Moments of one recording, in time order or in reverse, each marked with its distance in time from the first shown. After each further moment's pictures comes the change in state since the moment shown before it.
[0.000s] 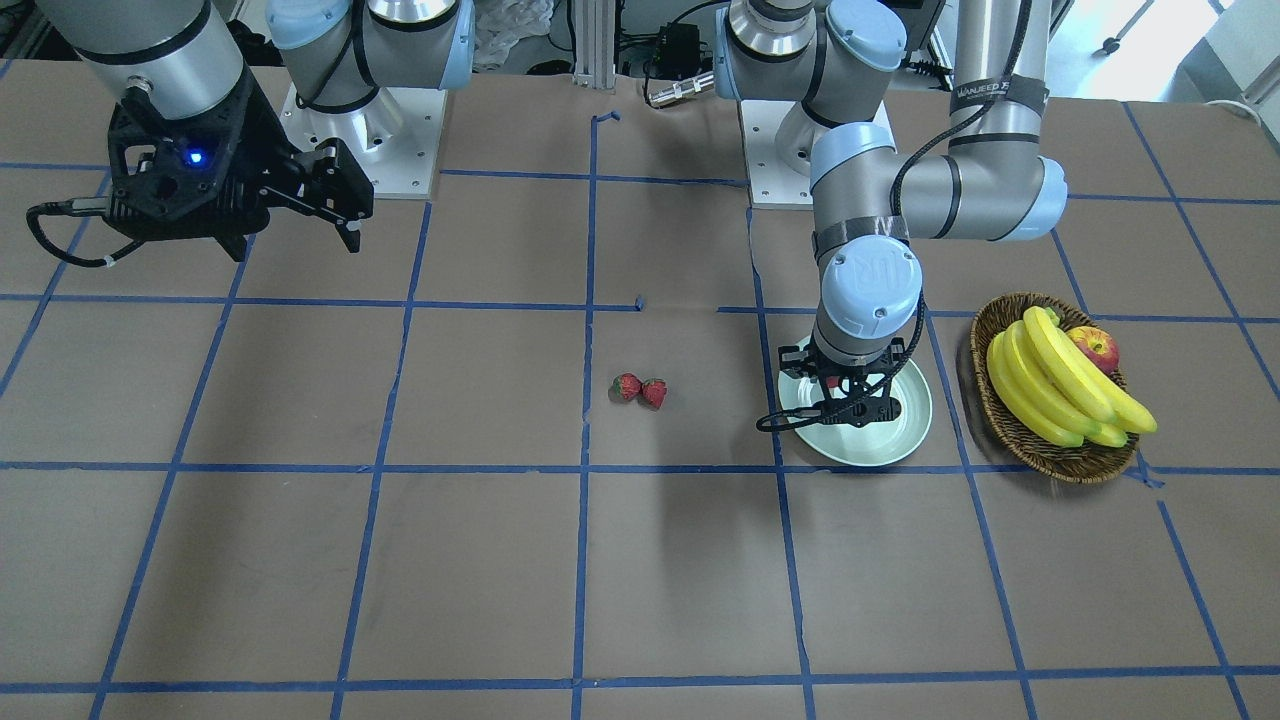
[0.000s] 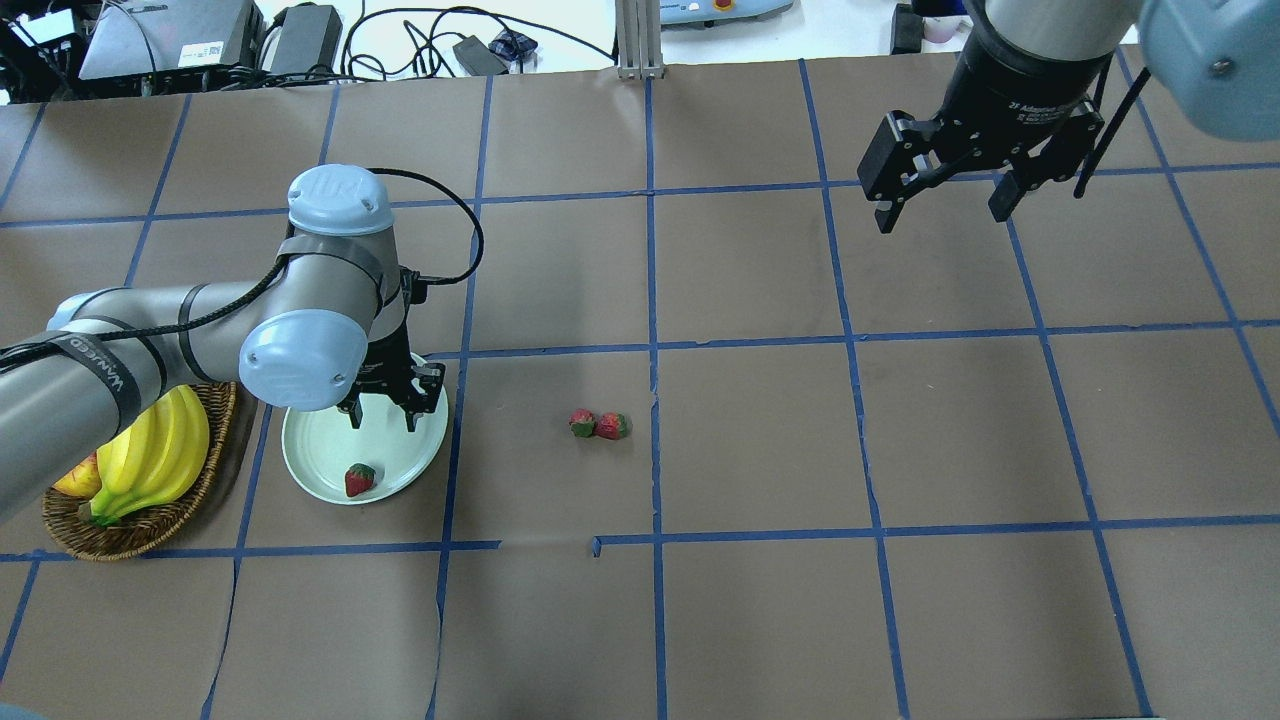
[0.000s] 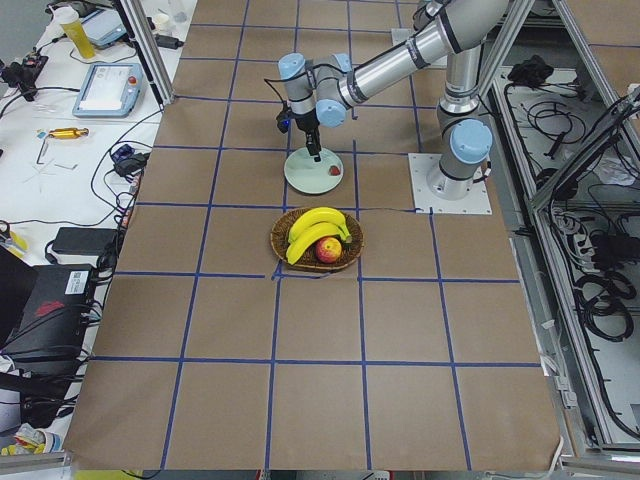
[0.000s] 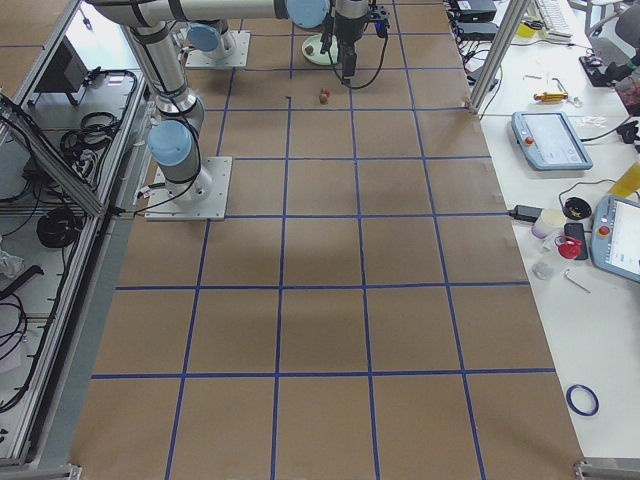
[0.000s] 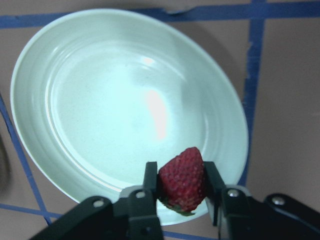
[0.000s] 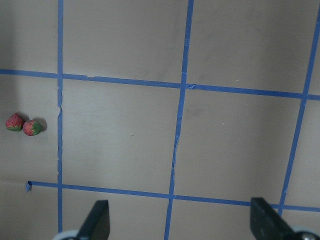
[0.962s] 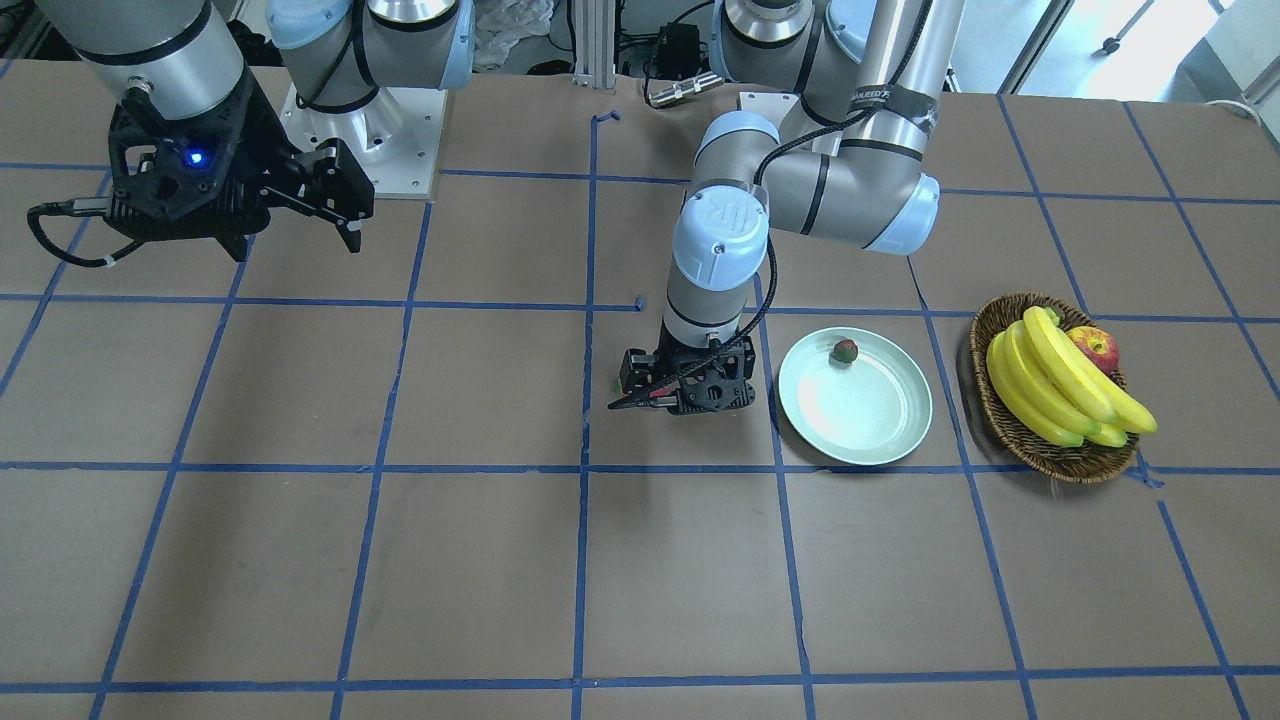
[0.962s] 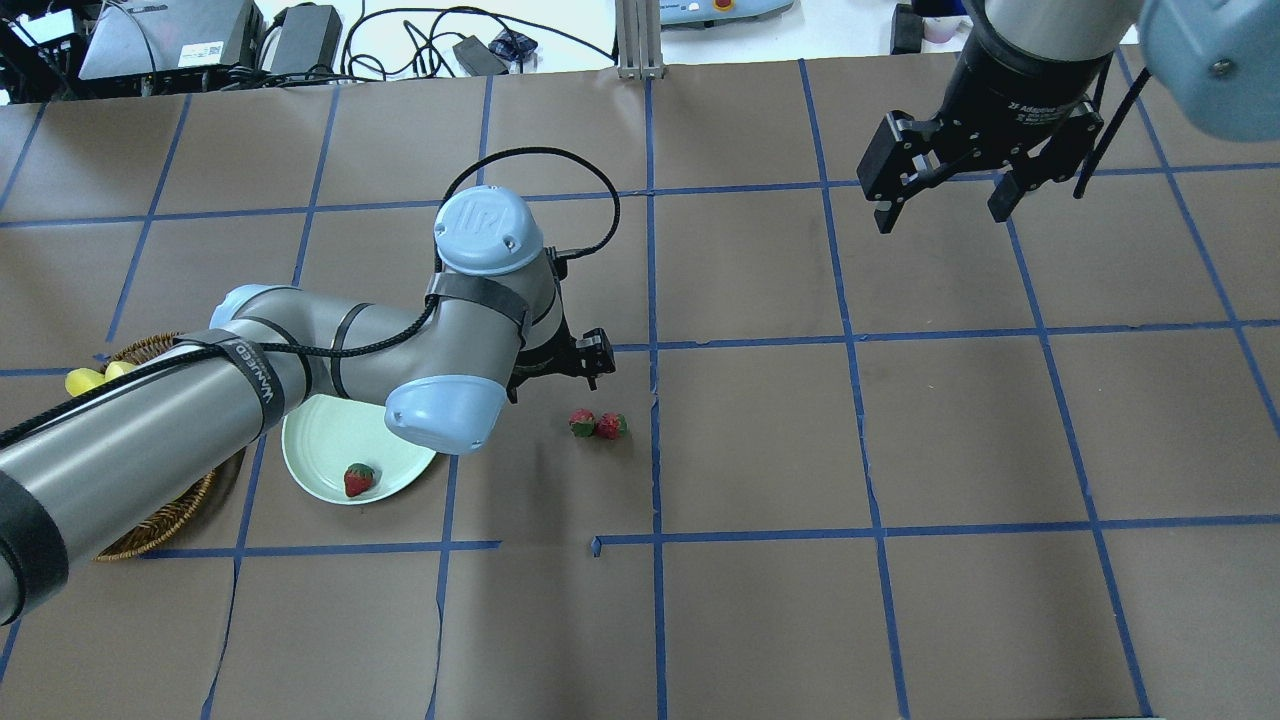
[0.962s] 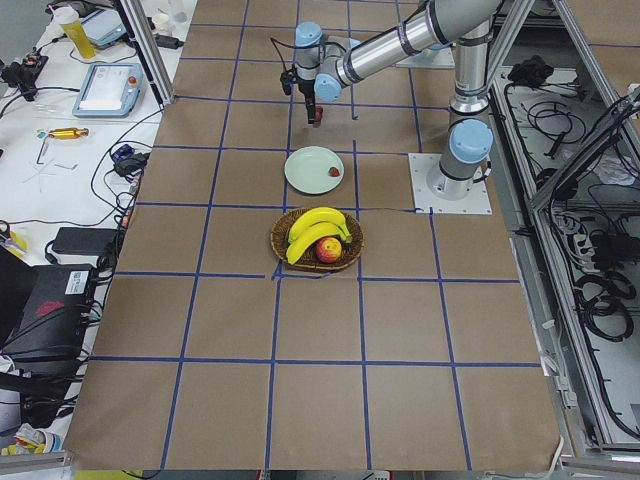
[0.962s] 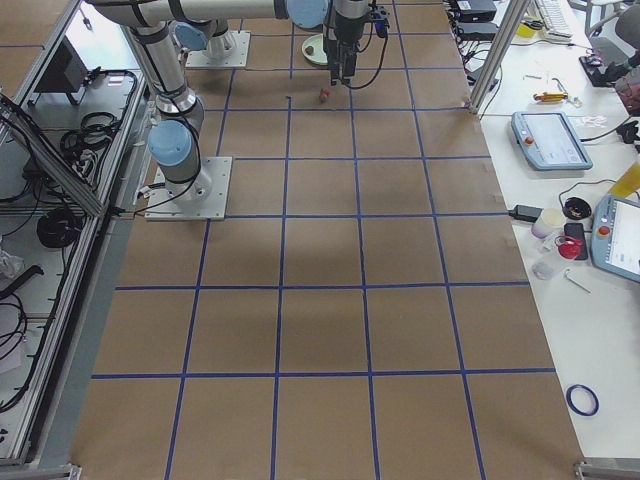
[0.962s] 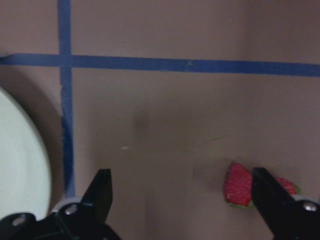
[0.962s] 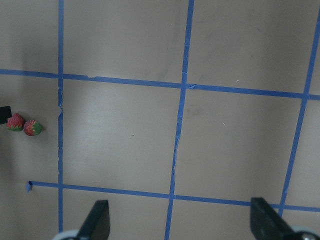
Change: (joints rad) left arm -0.254 -0.061 0.021 0.268 -0.182 -0.434; right arm 0.000 0.000 0.000 0.000 0.001 0.001
